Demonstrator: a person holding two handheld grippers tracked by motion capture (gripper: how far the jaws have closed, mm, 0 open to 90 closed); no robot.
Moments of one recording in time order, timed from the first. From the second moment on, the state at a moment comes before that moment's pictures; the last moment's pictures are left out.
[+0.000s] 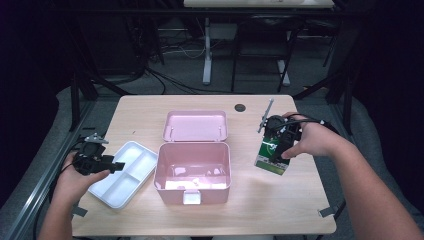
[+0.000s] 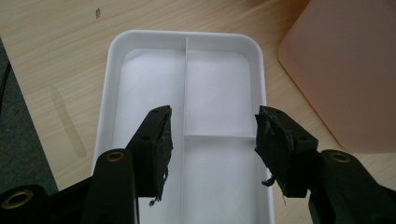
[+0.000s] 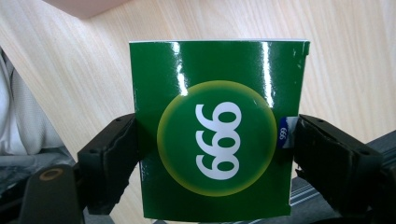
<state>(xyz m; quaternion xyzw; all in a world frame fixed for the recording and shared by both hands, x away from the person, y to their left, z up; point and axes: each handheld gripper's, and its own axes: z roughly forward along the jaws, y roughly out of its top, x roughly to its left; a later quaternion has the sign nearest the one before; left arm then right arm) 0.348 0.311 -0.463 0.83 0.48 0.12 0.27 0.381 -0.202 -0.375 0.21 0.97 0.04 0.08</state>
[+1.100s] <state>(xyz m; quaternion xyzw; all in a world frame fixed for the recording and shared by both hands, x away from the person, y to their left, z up) 0.347 0.312 -0.464 0.83 0.48 0.12 0.27 0.373 -0.136 -0.340 0.11 0.99 0.03 0.08</state>
